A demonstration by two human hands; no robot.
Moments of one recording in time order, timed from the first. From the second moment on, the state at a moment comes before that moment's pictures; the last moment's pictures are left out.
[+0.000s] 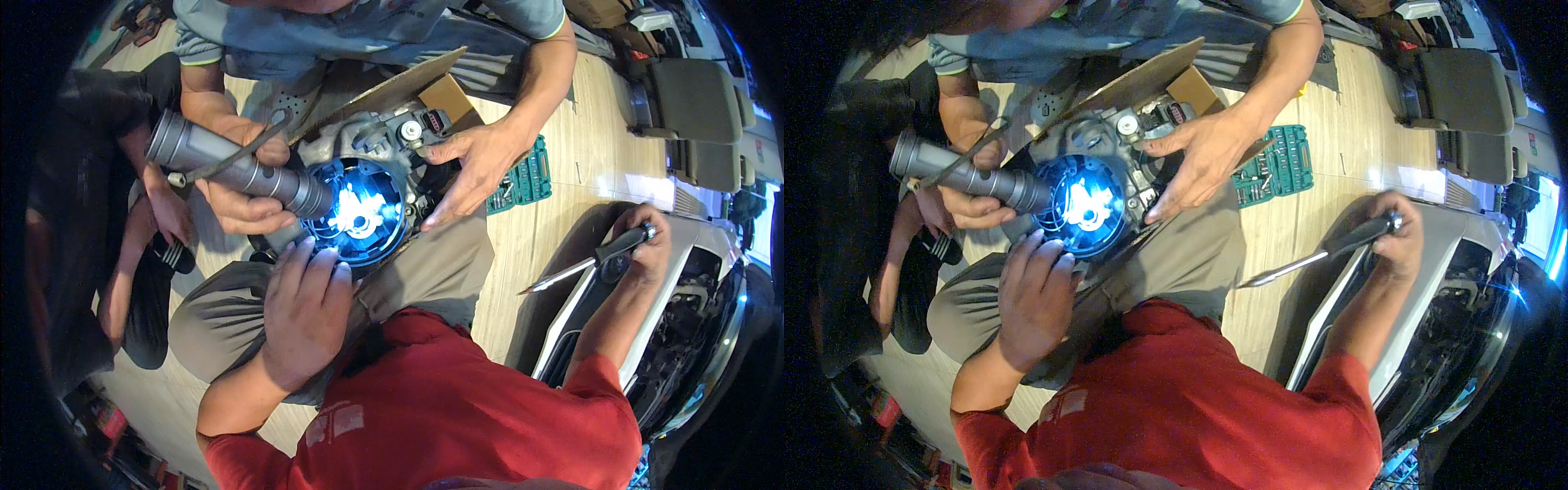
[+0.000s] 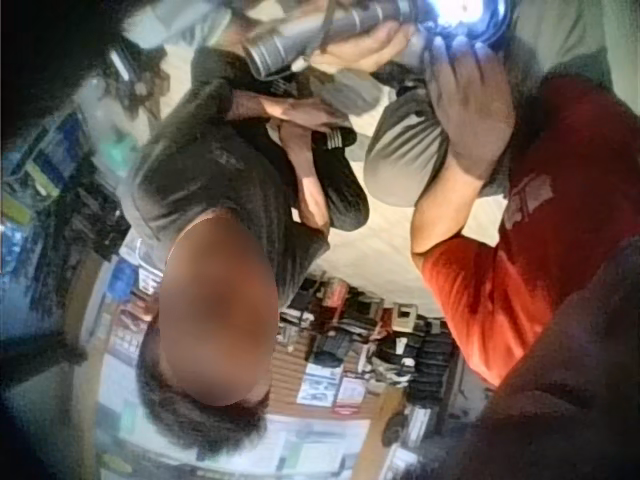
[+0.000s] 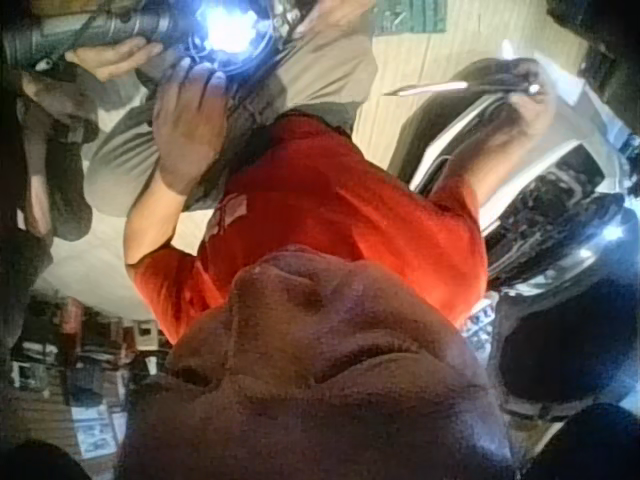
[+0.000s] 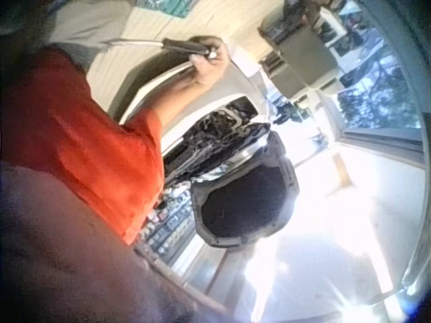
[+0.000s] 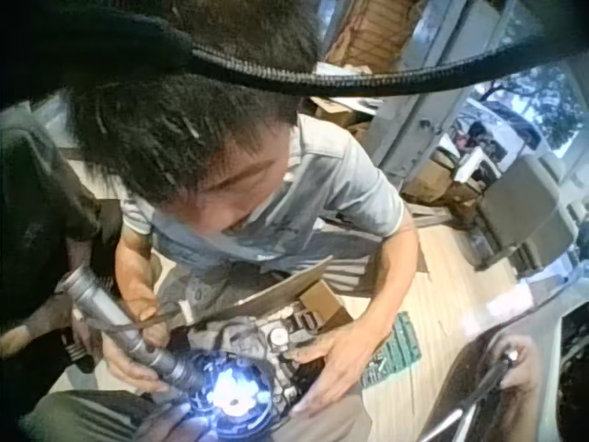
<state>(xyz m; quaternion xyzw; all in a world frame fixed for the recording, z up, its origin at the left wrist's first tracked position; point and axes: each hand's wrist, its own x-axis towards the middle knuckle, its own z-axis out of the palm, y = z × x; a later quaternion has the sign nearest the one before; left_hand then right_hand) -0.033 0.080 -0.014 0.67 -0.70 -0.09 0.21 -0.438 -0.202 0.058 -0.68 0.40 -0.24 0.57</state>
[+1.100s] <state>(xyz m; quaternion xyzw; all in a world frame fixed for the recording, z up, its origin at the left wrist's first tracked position) -0.033 0.071 -0.028 0.70 -0.68 -0.13 0.18 -0.539 0.027 -0.431 -0.08 0.73 -0.22 0.64</state>
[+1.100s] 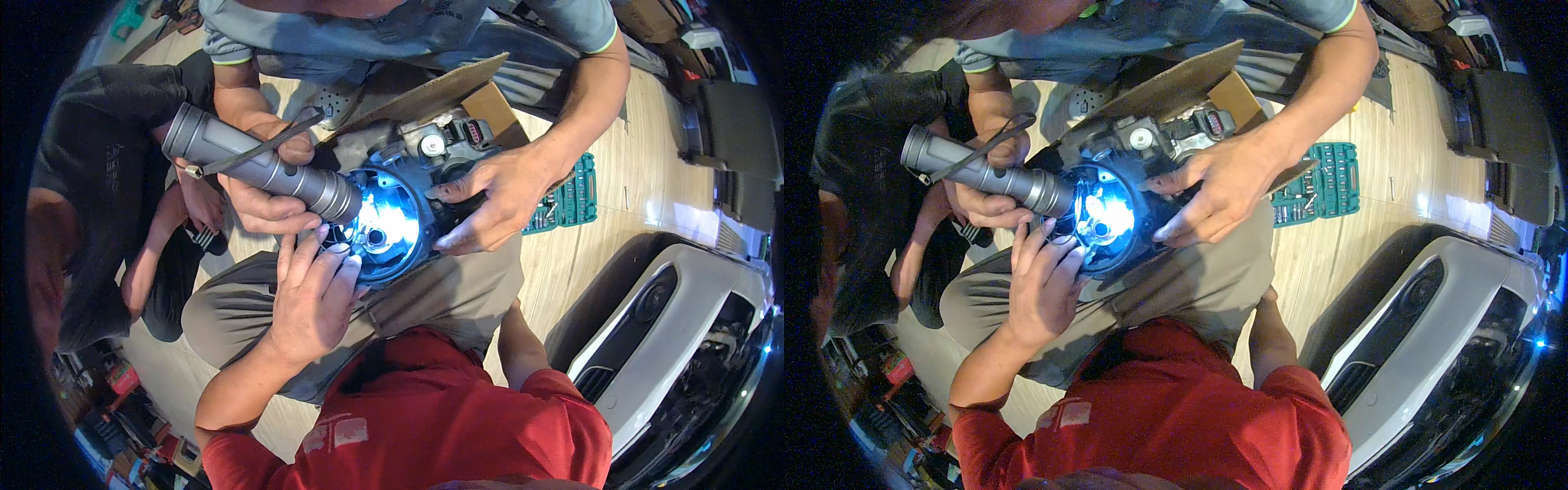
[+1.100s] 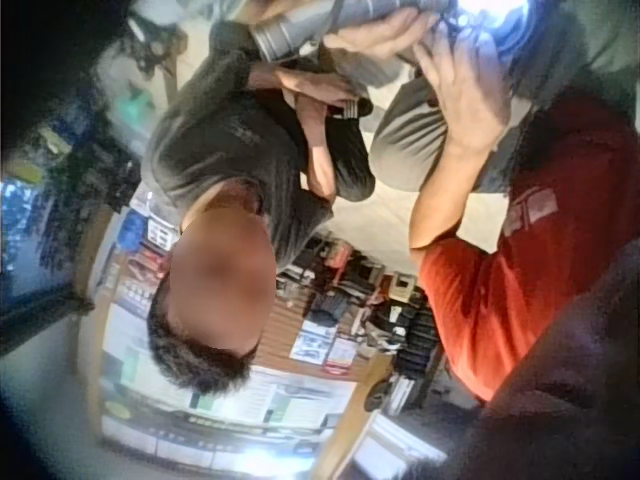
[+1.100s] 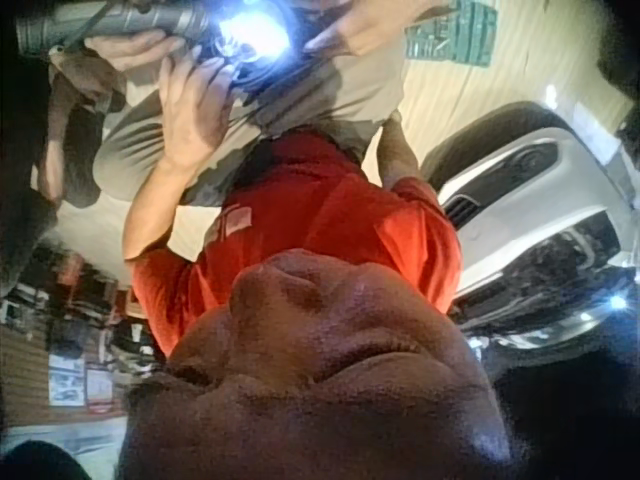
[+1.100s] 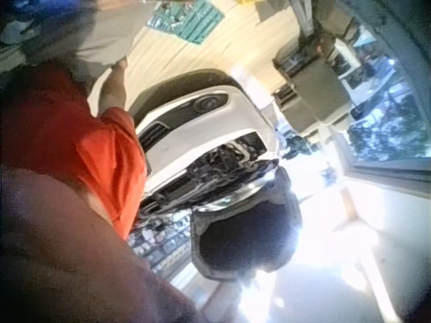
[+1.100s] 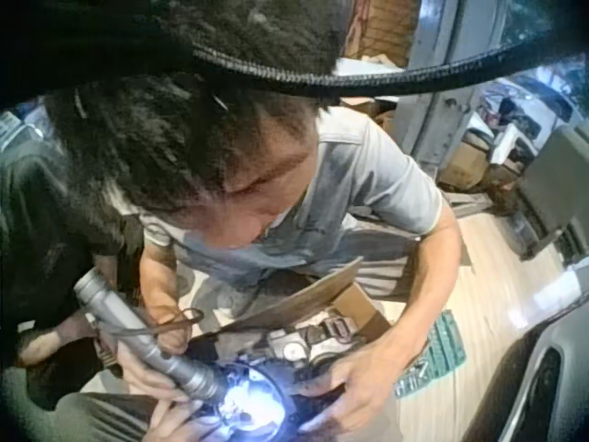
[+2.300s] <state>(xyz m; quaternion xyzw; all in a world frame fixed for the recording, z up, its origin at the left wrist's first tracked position) -0.031 0.058 -0.013 0.69 -0.70 -0.14 0.13 -0.498 -0.083 -0.377 -0.45 0.80 -0.06 0.40</state>
